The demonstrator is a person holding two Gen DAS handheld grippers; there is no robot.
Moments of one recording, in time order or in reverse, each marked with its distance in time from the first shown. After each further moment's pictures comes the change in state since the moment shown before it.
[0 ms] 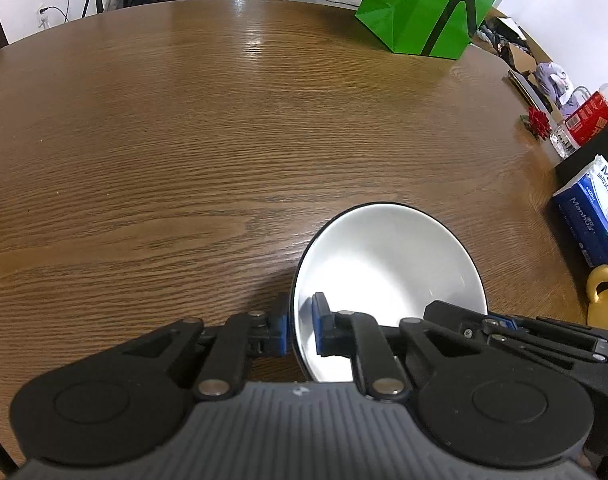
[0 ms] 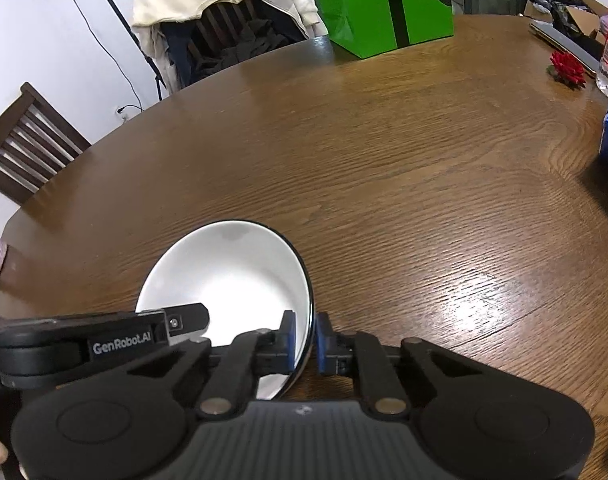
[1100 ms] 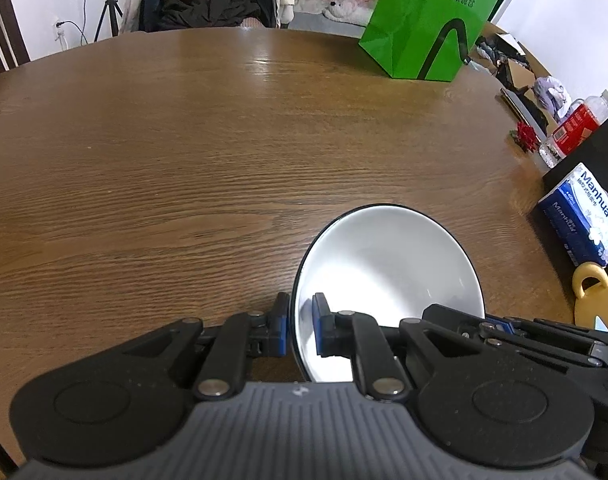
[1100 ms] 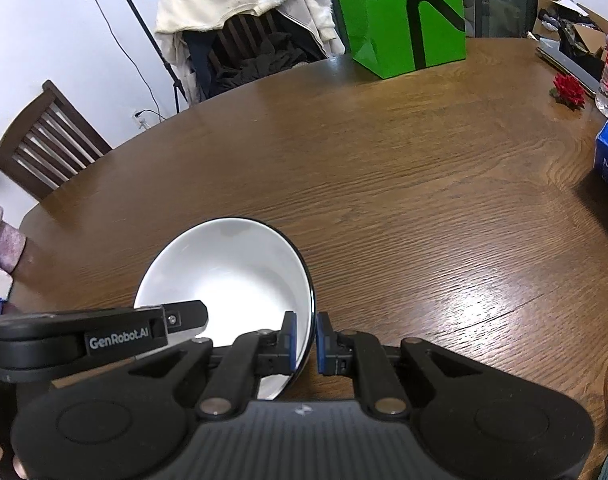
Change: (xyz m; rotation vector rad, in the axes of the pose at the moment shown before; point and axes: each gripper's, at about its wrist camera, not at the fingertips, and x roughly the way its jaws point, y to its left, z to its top) left arm -0.051 0.007 -0.020 -0.006 -0.066 0.014; right arm -0.035 0.023 -0.016 -0.036 -0.043 0.018
